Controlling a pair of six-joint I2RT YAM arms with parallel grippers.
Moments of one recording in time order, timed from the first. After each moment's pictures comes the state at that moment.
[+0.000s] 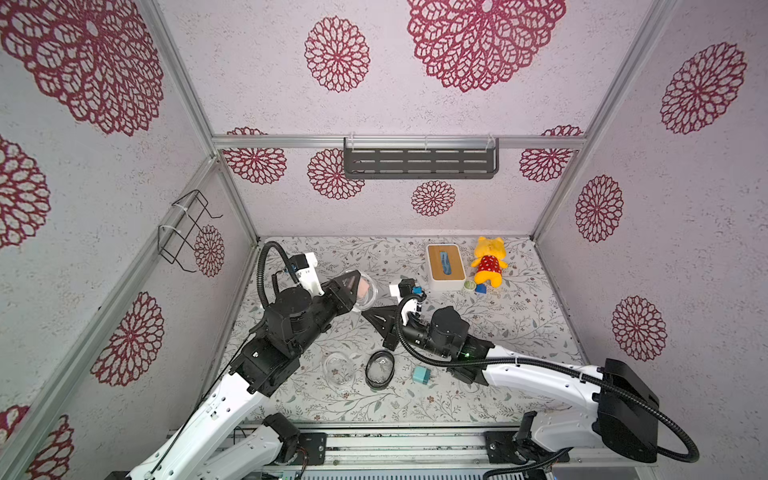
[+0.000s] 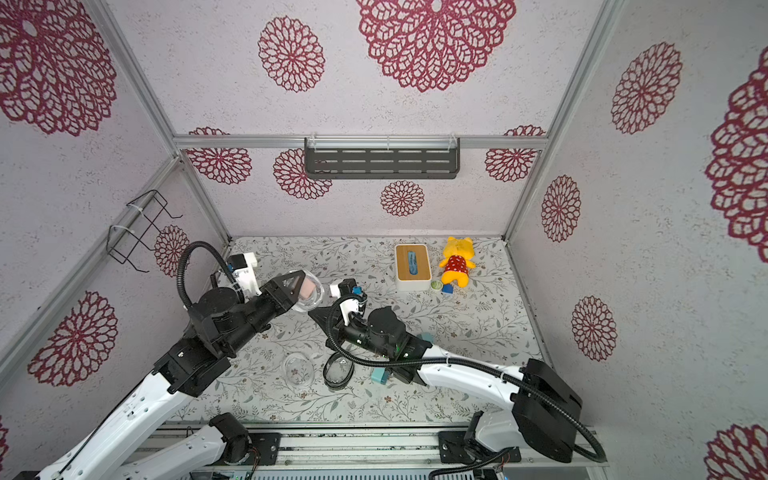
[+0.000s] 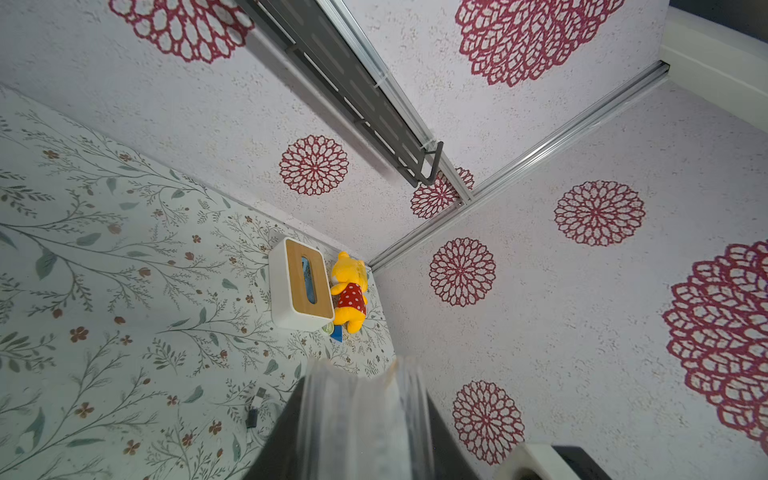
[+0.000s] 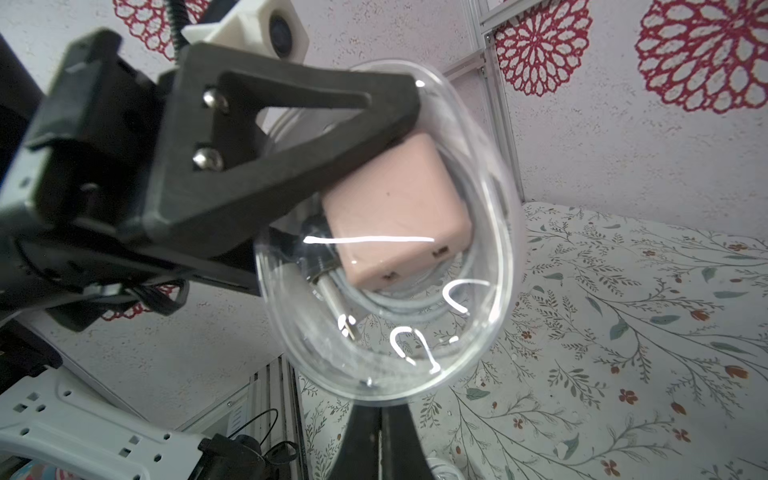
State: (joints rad) left arm -0.63 0.86 0.96 -0.22 -0.15 -0.88; right arm 1.05 1.35 0.85 0.54 -0.11 0.43
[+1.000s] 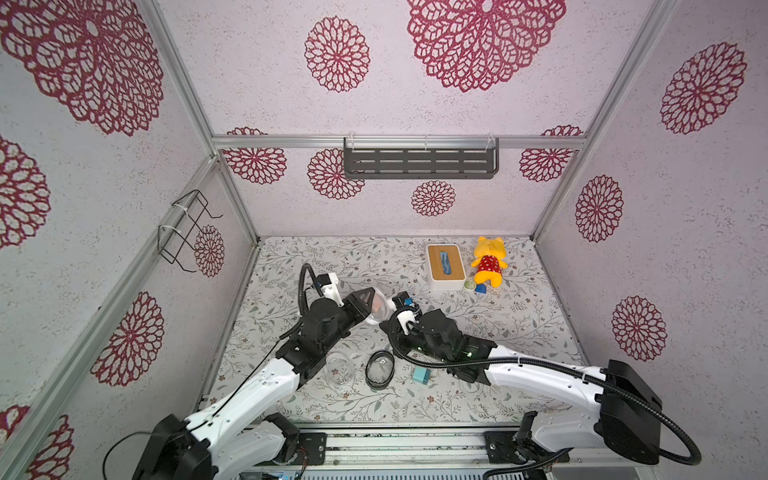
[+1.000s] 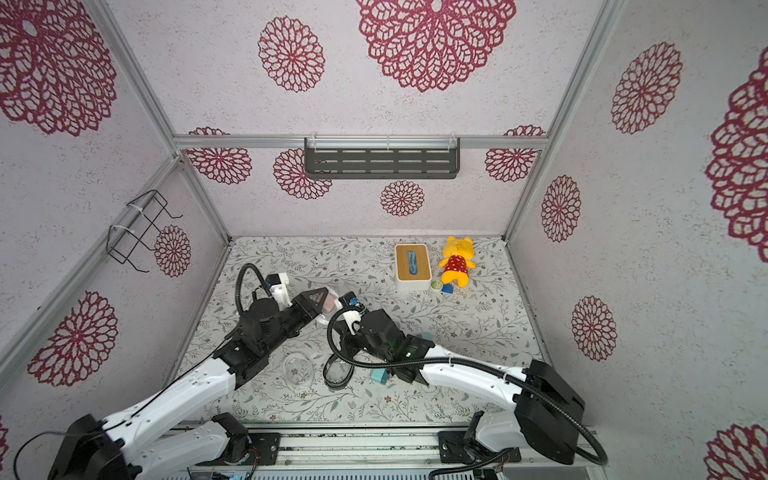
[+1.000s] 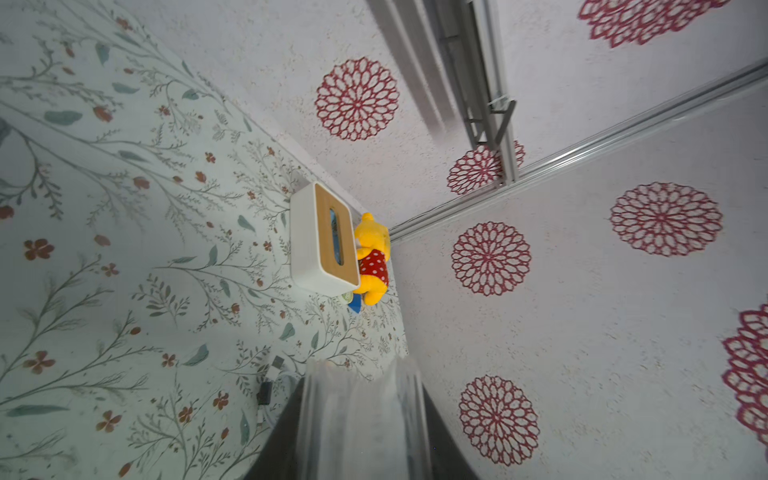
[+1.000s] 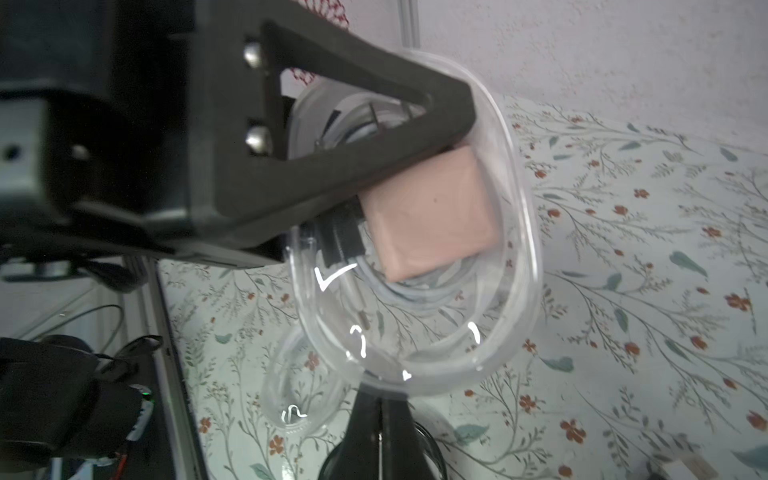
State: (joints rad) left arm -0.59 1.15 0.61 0.29 -0.04 -1.04; right arm 1.04 1.36 0.82 0.13 0.07 0.29
